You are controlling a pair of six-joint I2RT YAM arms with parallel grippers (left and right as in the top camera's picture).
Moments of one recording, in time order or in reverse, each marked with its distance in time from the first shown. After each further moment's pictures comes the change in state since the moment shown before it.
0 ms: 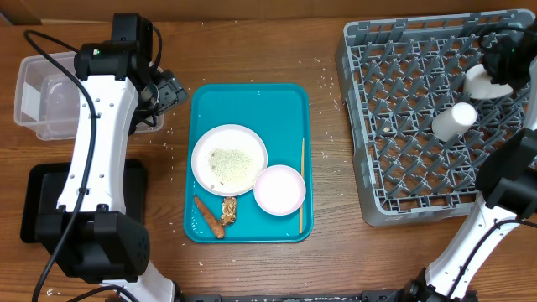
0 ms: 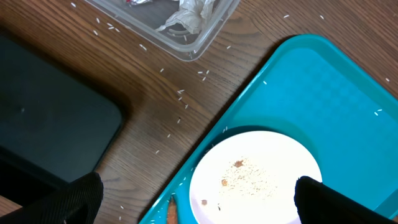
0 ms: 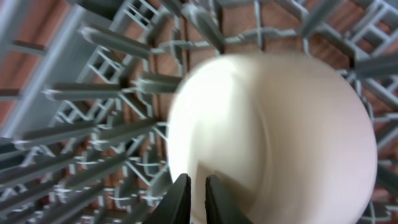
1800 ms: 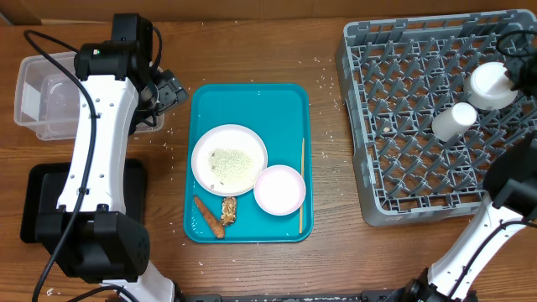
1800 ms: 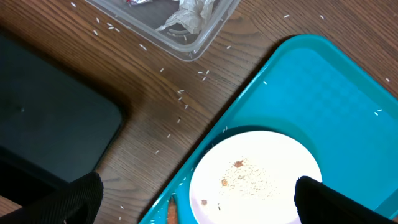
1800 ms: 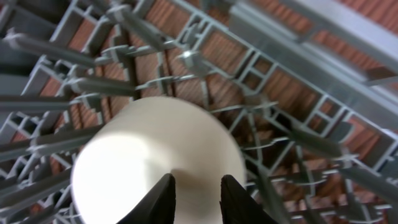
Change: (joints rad) left arm 0.000 0.000 0.000 0.000 0.000 0.000; right arm -0.072 0.028 0.047 -0.019 0.171 0.000
